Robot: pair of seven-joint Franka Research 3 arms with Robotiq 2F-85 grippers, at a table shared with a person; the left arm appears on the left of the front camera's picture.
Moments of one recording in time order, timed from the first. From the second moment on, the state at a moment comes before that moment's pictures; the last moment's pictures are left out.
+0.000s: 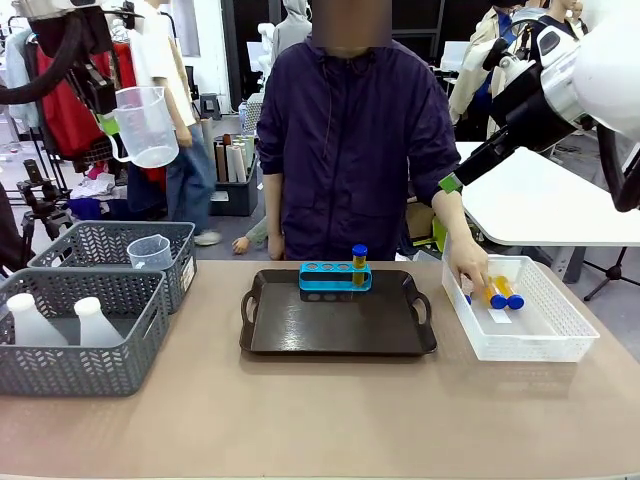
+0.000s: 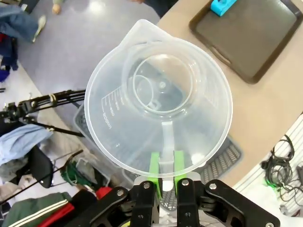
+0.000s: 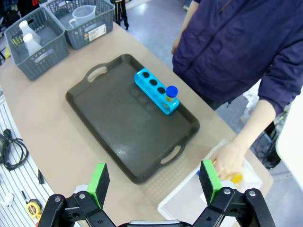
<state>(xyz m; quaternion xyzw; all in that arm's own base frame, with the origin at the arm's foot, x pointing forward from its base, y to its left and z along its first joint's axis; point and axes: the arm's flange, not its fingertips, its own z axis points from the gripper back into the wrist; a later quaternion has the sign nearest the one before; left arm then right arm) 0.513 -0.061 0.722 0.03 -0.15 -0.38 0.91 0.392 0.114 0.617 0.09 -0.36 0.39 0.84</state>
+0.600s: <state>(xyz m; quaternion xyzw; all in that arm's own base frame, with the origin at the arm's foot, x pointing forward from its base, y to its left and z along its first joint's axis) 0.507 -0.173 0.720 0.04 -0.13 -0.51 0.85 0.392 0.115 0.617 0.09 -0.36 0.39 0.84</state>
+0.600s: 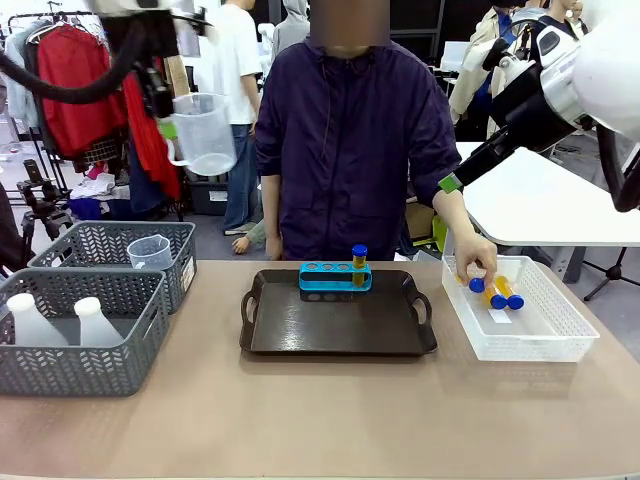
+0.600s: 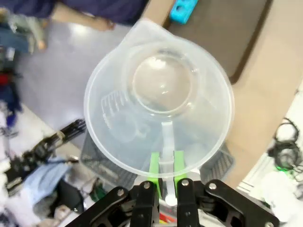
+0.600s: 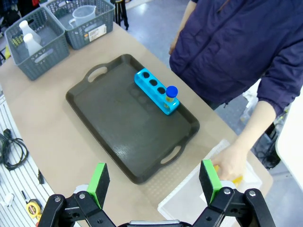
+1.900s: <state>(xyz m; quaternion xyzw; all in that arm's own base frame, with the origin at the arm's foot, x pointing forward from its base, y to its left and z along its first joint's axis) 0.522 -0.367 0.626 0.05 -0.10 -0.70 0.71 0.392 0.115 0.617 0.09 -0.36 0.39 0.84</state>
